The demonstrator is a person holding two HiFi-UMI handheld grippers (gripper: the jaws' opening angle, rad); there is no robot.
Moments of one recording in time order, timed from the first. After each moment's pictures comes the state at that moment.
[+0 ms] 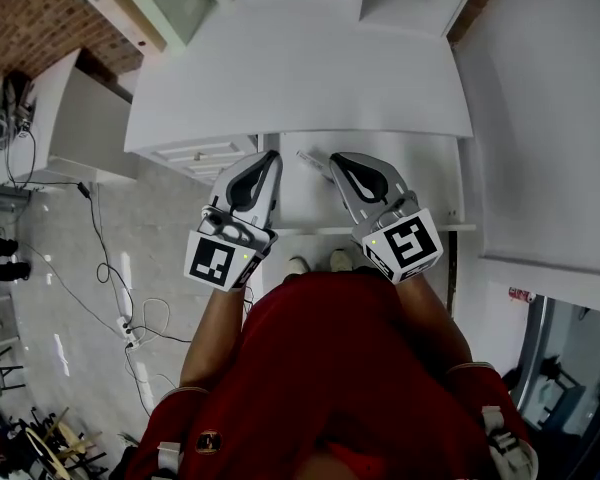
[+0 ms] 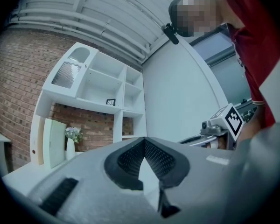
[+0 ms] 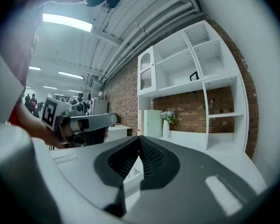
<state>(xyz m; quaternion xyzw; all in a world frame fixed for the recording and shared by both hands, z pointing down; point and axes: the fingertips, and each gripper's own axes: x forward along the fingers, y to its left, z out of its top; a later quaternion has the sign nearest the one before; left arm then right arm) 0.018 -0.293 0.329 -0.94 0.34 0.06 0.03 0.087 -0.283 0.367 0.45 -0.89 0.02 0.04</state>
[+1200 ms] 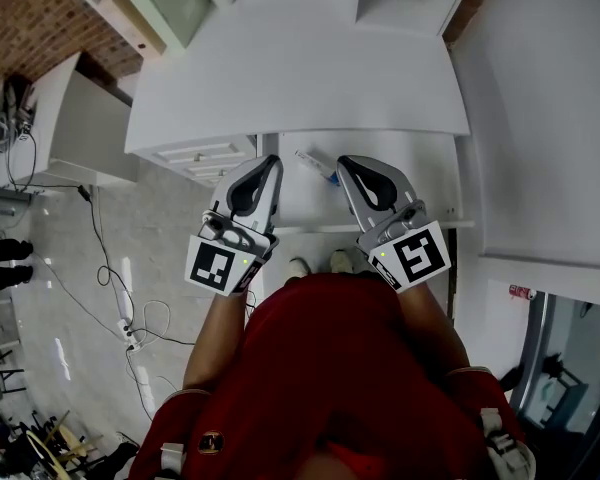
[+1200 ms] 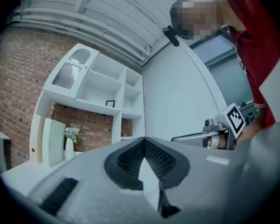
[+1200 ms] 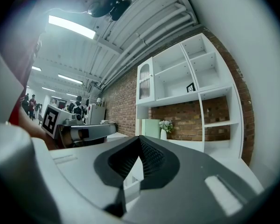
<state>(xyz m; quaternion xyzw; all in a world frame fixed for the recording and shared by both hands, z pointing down) 0.018 -0.280 0.322 -0.94 0.33 0.07 0.03 0.097 -0.262 0.338 0.47 -0.88 -0.01 -0.01</state>
